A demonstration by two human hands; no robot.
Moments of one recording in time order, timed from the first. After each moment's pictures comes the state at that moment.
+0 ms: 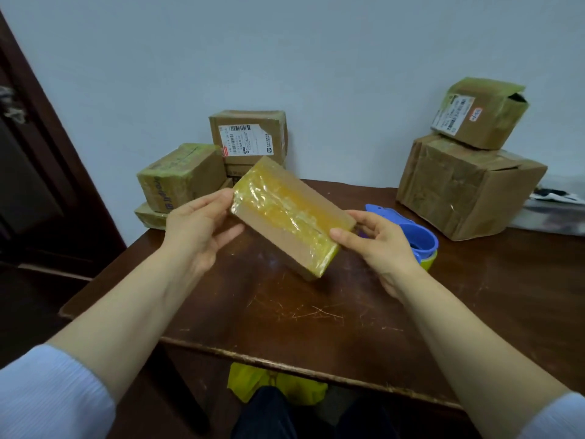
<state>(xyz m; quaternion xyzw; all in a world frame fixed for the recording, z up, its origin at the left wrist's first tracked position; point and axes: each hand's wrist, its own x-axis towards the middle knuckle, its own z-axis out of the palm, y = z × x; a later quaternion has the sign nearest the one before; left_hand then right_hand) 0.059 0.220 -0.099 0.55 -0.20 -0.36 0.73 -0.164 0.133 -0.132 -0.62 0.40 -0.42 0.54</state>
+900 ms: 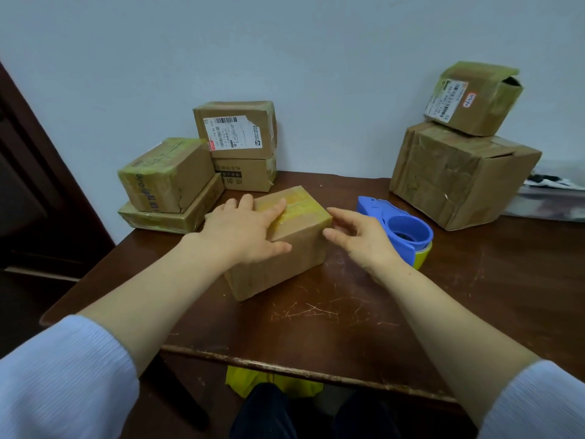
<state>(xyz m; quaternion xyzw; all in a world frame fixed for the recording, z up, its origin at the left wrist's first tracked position) 0.032 0.181 -0.099 0.76 -0.65 0.01 -0.08 -0.157 0.116 -0.140 -0.72 0.42 -0.34 0.44</state>
